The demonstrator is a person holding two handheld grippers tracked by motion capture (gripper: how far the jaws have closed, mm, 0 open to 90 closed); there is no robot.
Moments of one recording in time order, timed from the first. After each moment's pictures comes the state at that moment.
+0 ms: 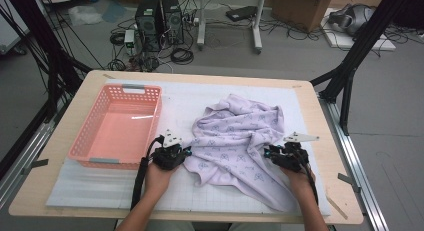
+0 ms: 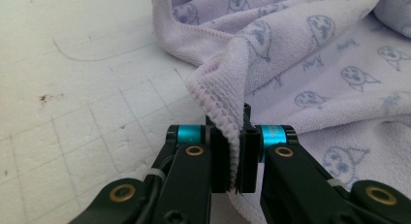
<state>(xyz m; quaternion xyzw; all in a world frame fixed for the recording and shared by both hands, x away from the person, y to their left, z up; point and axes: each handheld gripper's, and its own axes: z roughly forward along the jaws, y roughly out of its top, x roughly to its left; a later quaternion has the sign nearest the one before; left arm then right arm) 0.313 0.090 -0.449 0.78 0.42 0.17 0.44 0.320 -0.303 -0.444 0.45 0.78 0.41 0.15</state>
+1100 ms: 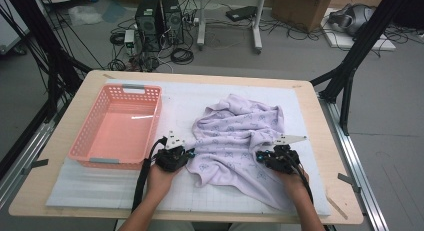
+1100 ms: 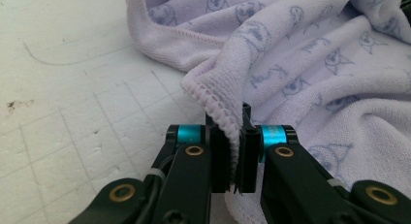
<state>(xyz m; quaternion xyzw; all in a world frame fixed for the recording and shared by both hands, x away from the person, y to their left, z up) 0.310 0.083 -0.450 0.78 0.40 0.16 0.45 0.315 -0.284 -0.441 0.40 0.82 0.39 0.13</state>
